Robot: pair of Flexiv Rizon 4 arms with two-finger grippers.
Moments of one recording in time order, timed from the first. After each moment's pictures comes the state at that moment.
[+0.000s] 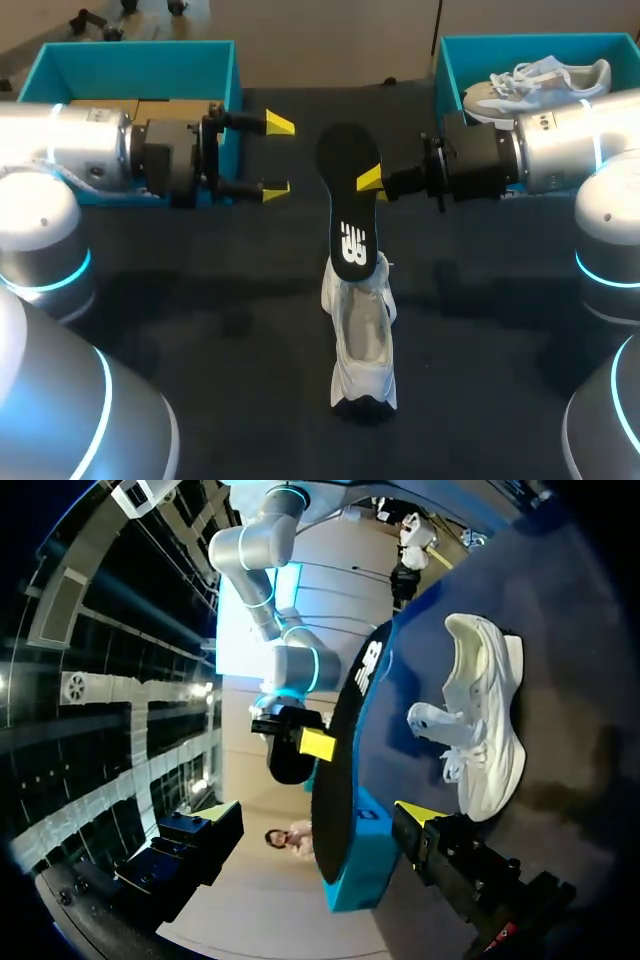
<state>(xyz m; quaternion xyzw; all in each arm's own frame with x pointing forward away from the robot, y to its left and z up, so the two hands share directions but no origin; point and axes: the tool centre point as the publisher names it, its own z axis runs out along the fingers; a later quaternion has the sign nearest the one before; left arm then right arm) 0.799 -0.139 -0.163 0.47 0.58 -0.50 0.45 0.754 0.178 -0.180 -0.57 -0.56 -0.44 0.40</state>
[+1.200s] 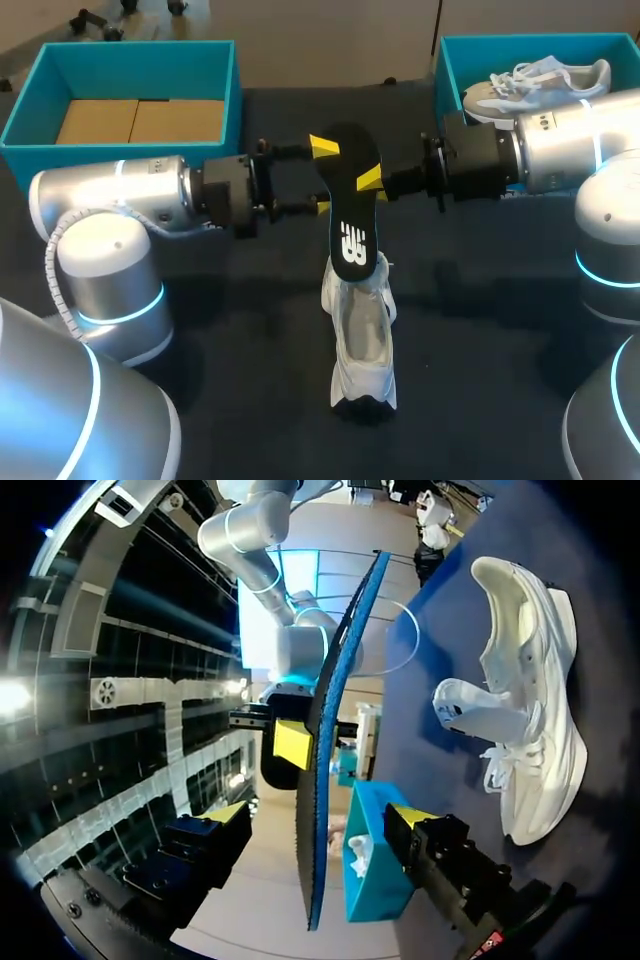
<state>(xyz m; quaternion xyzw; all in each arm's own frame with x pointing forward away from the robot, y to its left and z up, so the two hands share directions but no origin) 0.804 -0.200 -0.190 0.43 0.54 -0.52 0.51 0.754 0.178 -0.180 -0.57 -0.56 -0.44 0.40</state>
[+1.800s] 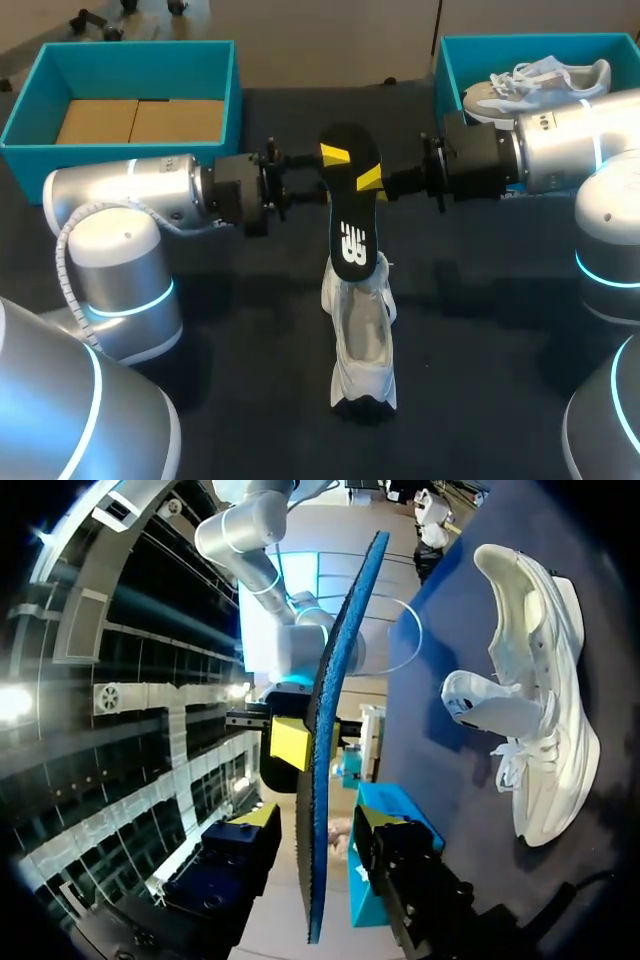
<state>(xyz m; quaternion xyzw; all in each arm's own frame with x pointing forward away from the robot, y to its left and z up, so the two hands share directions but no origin) 0.808 -0.213 -0.190 0.43 0.53 -0.52 0.51 0.754 0.178 -0.180 -0.57 -0.56 -0.44 0.40</state>
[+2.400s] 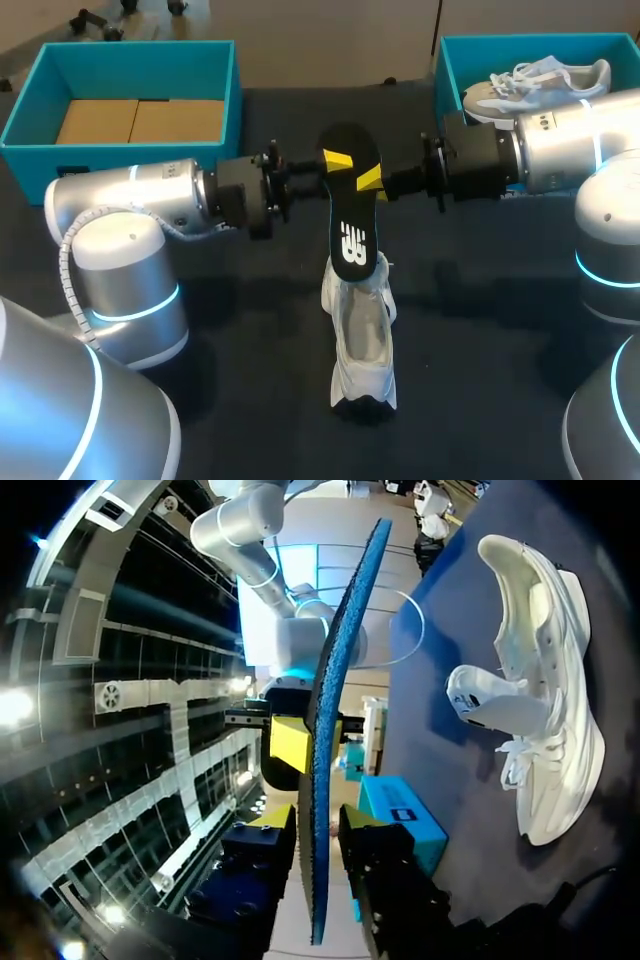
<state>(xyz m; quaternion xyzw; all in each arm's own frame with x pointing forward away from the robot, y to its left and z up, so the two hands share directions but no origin) 0.806 -0.215 -0.189 0.43 0.53 -0.51 0.53 0.754 0.178 -0.180 -0.57 -0.56 -0.44 0.40</state>
